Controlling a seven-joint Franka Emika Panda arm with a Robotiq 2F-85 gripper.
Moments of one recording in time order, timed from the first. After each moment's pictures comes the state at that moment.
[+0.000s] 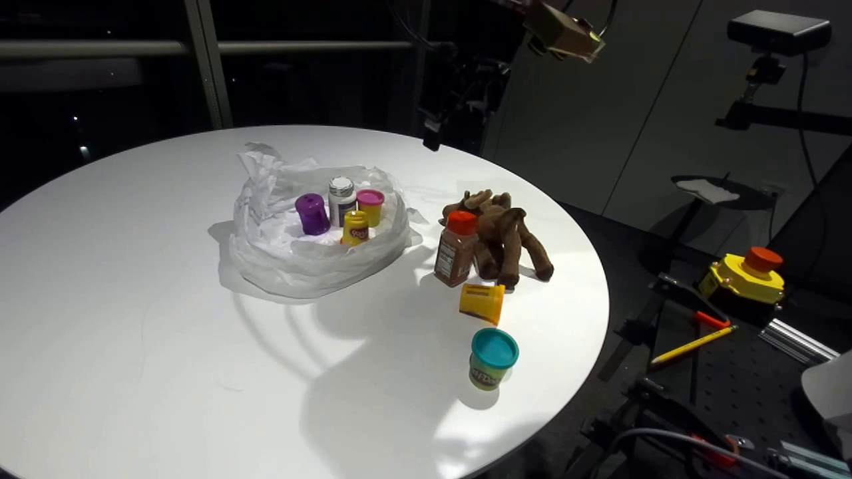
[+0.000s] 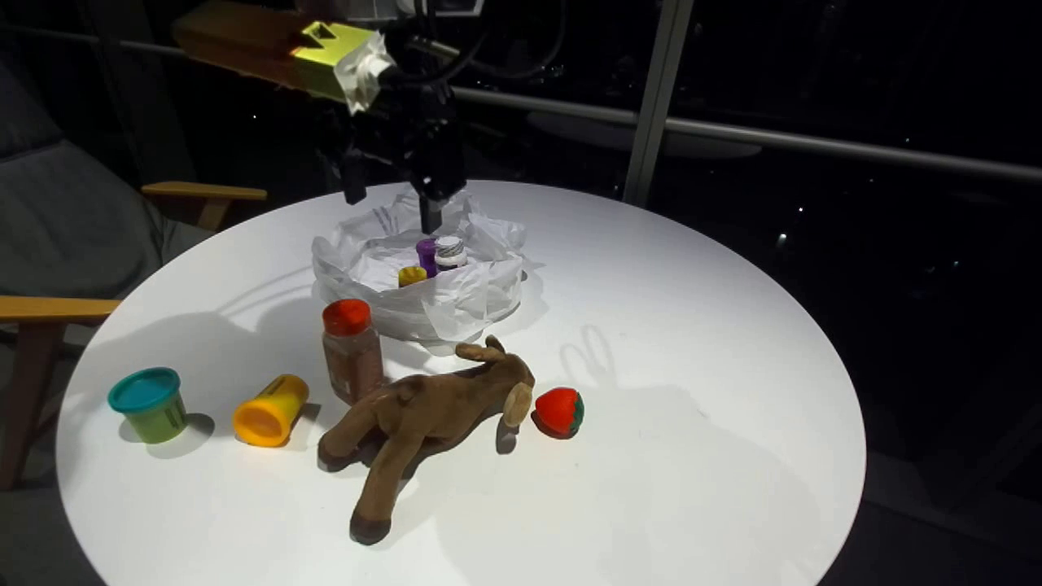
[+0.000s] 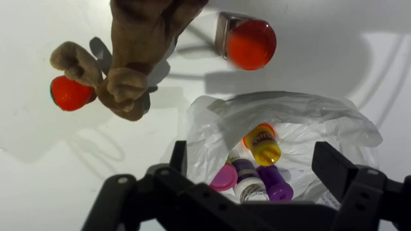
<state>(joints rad) 0.11 0.07 0.01 -2.39 0.07 2.63 0.04</state>
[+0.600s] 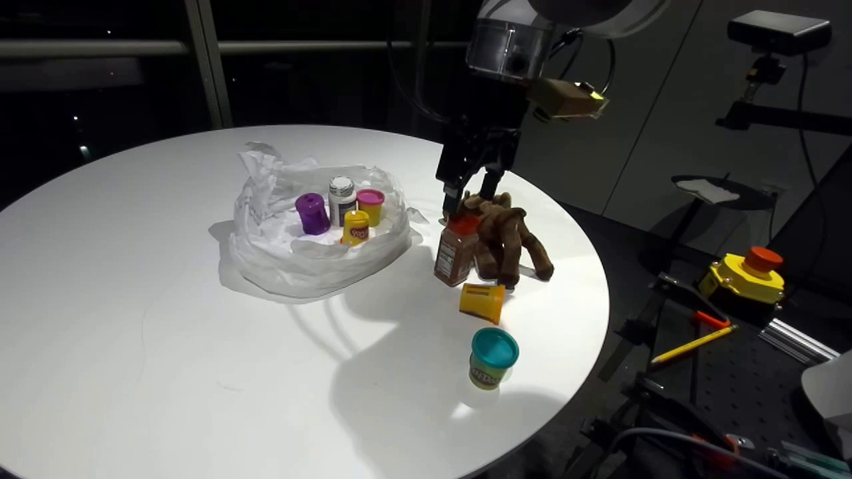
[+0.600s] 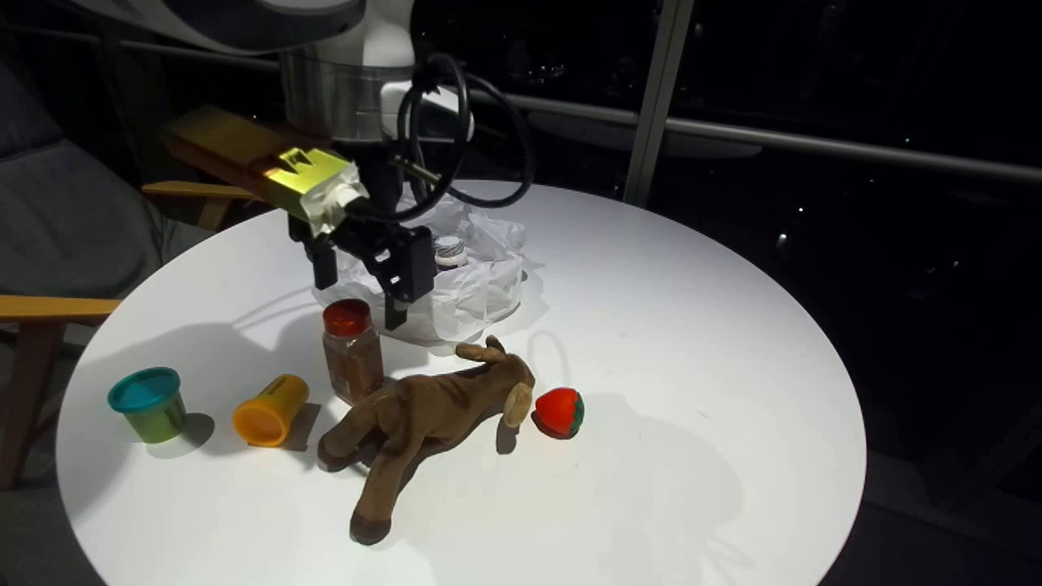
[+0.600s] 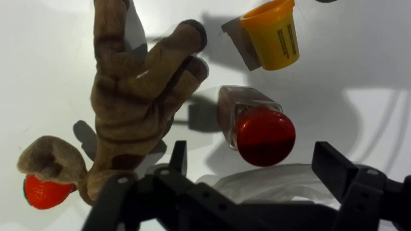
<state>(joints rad) 0.10 0.18 0.03 -2.42 0.14 2.62 0.03</state>
